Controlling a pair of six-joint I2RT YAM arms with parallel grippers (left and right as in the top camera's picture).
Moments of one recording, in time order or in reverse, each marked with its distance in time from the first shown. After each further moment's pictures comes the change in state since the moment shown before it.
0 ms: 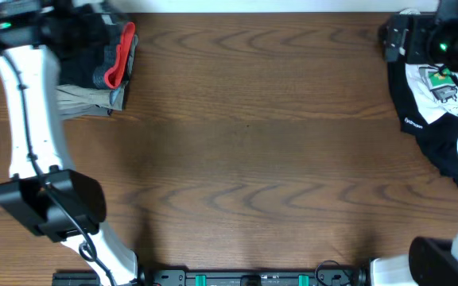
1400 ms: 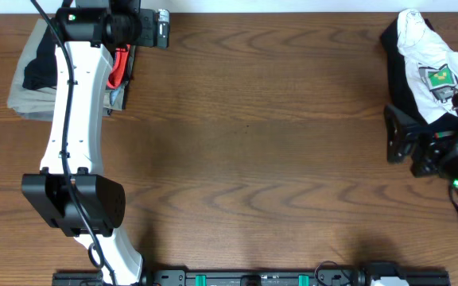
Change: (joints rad) left arm -0.212 0.000 0.000 0.026 -0.306 0.225; right arm 0.086 -0.730 -0.671 0.330 0.030 -0.006
